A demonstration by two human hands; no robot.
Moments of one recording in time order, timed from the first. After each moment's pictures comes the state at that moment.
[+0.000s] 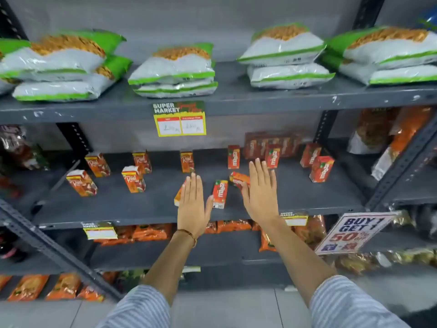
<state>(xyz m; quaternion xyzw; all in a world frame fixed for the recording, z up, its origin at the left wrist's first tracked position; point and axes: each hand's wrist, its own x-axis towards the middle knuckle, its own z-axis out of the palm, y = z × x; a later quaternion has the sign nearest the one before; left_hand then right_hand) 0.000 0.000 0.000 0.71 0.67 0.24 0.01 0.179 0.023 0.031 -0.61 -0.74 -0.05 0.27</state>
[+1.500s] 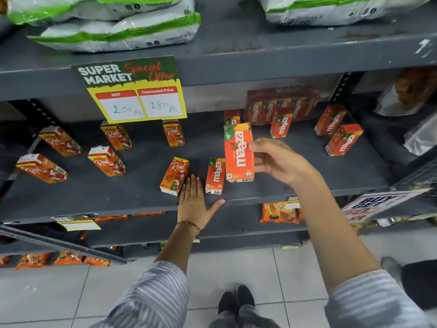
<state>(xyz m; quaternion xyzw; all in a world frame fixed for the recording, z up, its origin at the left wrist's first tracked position) -0.001 0.061 -0.095 0.69 0.72 0.04 0.07 0.212 0.106 0.072 -0.41 -0.43 0.72 0.35</state>
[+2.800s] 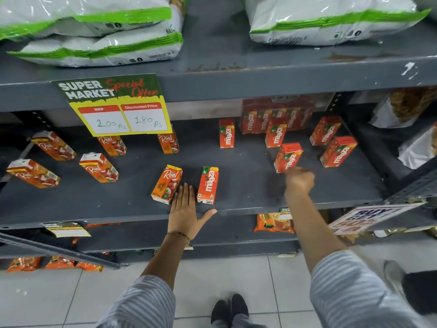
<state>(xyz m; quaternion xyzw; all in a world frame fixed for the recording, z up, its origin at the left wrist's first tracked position) 0.001 0.063 -0.095 0.69 0.72 0.06 0.08 0.266 0.148 -0.022 -0.82 -0.18 0.35 0.43</state>
